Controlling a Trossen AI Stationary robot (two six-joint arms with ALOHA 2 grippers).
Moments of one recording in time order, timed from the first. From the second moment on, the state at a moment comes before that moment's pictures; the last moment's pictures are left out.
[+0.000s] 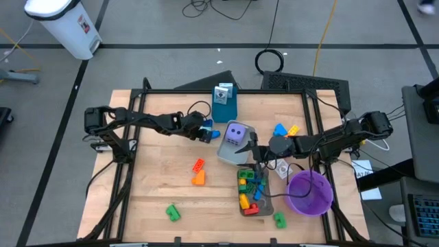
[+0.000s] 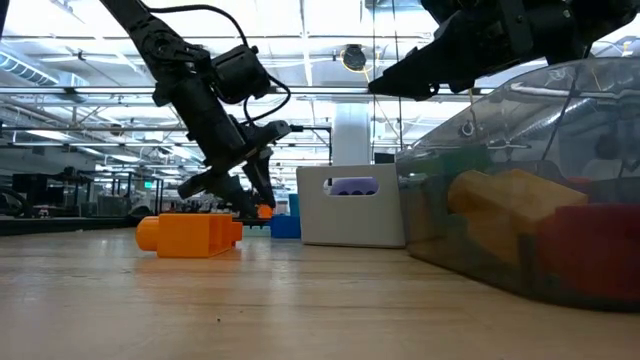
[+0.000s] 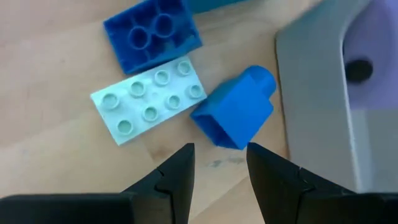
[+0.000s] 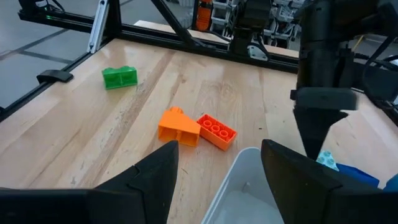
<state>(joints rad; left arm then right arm) 0.27 1.63 0.81 -0.10 0.01 -0.90 0.14 1.32 0.59 0.46 0.03 -0.12</state>
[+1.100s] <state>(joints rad) 0.24 1.68 0.90 -0.05 -0.14 -0.08 0.14 1.32 0.59 0.46 0.03 -0.15</state>
